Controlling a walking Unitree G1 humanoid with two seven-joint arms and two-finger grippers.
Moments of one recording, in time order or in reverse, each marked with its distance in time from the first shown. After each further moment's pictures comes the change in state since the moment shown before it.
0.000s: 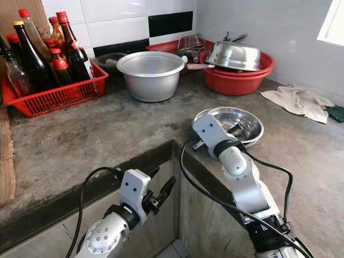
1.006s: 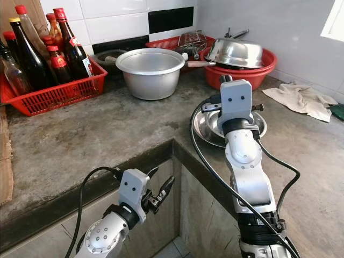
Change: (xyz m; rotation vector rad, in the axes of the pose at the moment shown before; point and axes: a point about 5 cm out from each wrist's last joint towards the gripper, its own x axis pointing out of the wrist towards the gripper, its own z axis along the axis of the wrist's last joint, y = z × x) left arm 0.000 0.002 0.000 0.001 -0.001 0.009; right arm -0.009 -0.042 0.052 0.304 -0.288 -0.407
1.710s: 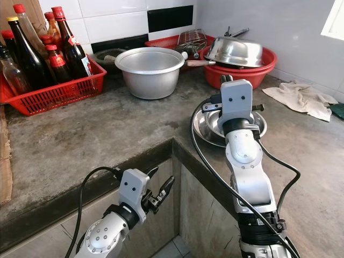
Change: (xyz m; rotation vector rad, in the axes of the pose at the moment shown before) left arm 0.000 0.000 0.000 0.000 0.000 0.000; right arm 0.000 0.000 0.000 0.004 -0.001 -0.004
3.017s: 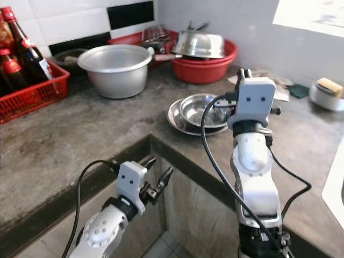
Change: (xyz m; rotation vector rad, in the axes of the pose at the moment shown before) left arm 0.005 0.011 0.010 0.023 -0.057 0.037; right arm -0.019 -0.007 0.023 0.045 -0.054 -0.128
